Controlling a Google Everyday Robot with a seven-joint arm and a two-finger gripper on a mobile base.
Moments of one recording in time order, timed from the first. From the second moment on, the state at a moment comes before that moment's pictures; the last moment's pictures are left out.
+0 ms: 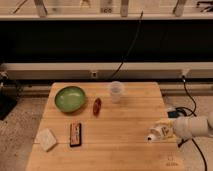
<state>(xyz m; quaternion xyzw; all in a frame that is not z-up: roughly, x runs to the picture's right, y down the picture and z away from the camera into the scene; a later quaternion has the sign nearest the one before) 0.281 0.215 0.702 -0.09 -0.37 -0.14 0.91</state>
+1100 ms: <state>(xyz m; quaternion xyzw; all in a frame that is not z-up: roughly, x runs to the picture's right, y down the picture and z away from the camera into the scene) 0.298 0.179 0.677 -0.05 -0.42 -0.10 0.90</state>
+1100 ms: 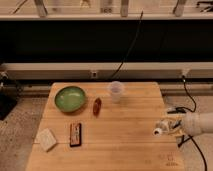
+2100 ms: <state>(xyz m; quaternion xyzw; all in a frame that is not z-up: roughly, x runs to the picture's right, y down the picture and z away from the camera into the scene) 0.284 0.154 0.695 -0.09 -0.47 -0.11 0.87</state>
